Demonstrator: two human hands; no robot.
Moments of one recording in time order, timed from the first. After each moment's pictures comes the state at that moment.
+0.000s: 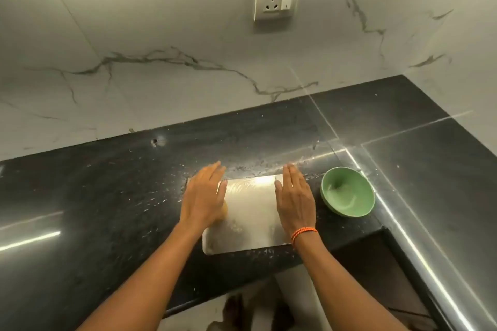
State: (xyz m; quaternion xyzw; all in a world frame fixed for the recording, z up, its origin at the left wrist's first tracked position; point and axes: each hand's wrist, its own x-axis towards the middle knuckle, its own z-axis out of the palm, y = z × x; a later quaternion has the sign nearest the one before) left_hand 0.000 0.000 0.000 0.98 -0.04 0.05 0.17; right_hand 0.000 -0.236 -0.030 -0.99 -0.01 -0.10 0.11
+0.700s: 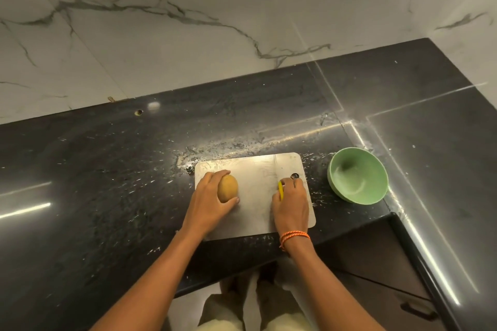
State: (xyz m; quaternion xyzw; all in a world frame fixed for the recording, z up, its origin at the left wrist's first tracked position) left_hand -0.020 -0.010 -0.067 0.92 0.03 -0.09 0.38; right_hand -0.021 -0.219 -0.074 -0.96 0.13 0.01 0.26
